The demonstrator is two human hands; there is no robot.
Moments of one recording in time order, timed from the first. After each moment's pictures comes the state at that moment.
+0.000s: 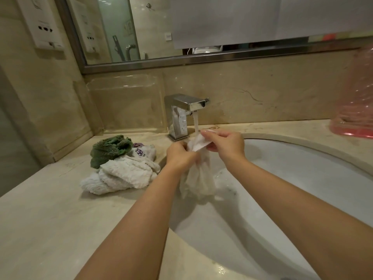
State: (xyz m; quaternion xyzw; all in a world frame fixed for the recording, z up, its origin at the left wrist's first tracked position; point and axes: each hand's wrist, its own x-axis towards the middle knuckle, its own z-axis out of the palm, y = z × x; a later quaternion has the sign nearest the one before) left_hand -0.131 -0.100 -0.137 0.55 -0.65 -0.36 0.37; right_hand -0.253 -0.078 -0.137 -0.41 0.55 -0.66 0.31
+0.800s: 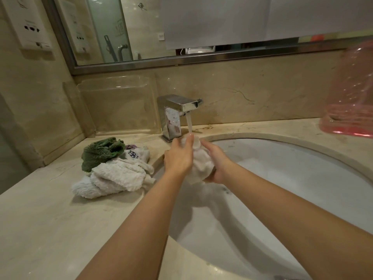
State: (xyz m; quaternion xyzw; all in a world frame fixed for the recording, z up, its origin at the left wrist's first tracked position) left_hand -0.147 -0.095 -0.144 0.58 -0.63 -0.34 0.39; right_hand -0.246 -0.077 -0.154 -0.22 0.56 -0.53 0.60
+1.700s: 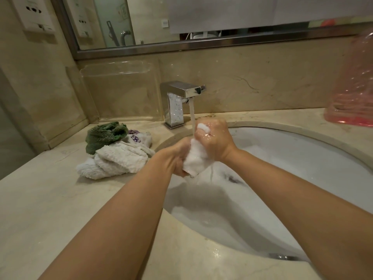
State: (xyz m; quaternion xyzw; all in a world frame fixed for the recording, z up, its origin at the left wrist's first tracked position) left_hand -0.132 -0.084 -0.131 0.57 -0.51 -0.63 0.17; right_hand -0.244 -0.069 -0.142 -0.71 0.45 -0.54 -0.05
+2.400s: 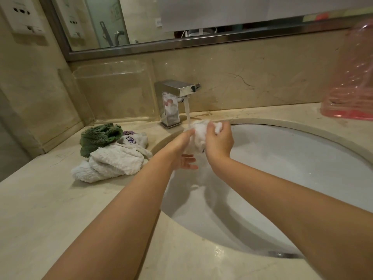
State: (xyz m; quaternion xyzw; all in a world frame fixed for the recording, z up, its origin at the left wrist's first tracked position) left_hand -0.141 -0.085 -0.132 0.54 -0.48 -0.64 0.27; right_hand -0.233 -0.077 -0.162 -0.32 0.61 -0.70 0.19
